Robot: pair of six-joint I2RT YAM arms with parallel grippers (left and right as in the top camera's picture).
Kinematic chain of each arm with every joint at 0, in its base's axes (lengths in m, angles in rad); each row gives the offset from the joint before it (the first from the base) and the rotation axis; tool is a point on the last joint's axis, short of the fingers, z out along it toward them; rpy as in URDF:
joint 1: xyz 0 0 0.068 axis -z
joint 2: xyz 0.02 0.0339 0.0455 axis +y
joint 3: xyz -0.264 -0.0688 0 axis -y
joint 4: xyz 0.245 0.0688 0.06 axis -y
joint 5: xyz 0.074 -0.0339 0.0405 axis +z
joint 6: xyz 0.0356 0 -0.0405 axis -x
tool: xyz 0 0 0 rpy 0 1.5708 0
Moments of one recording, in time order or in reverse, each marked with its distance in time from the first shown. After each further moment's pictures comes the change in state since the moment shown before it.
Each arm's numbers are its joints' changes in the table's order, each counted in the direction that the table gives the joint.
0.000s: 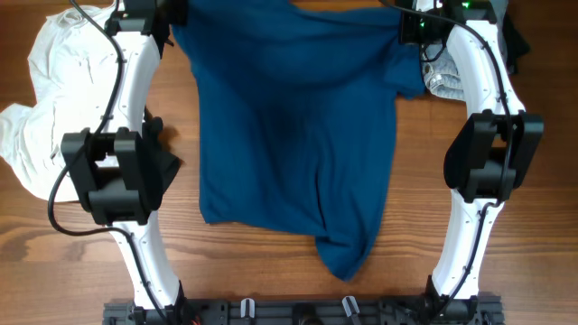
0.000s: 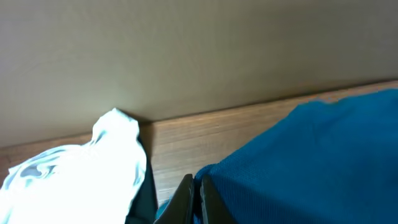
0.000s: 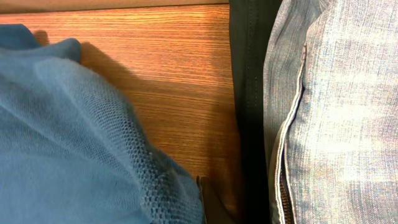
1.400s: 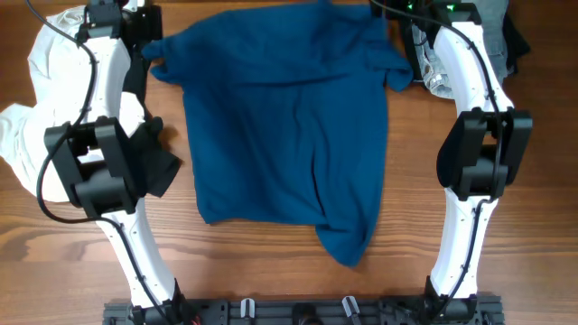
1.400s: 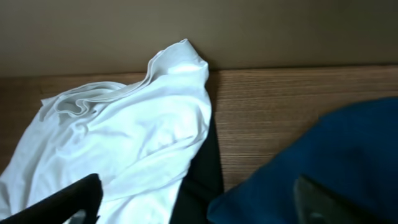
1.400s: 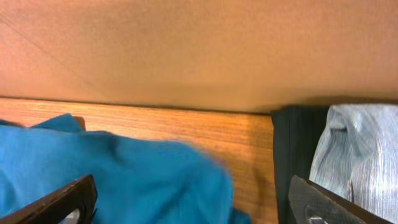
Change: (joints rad) left arm -0.139 0.089 0.000 -0.021 0.030 0.040; right arm -0.042 0.024 -0.004 0.338 0.083 -0.055
